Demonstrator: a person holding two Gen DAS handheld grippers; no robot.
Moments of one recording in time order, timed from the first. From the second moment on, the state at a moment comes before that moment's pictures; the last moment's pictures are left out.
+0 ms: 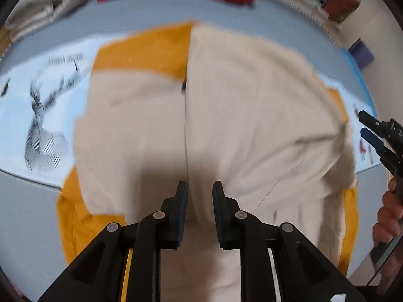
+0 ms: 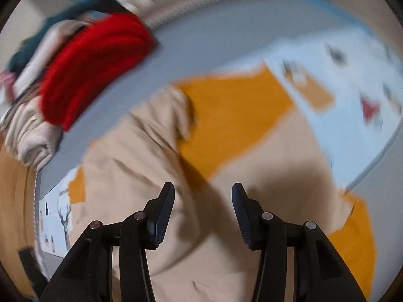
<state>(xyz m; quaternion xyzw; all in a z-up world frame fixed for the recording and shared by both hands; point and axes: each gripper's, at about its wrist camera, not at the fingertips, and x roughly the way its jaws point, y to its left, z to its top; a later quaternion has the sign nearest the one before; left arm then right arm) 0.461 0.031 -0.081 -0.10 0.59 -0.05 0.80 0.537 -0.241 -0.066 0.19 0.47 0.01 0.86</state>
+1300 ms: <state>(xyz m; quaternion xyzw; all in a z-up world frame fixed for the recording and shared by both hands) 0.251 0.073 0.069 -0.03 0.35 -0.03 0.94 0.266 -0.308 0.120 0.09 0.22 0.06 0.97</state>
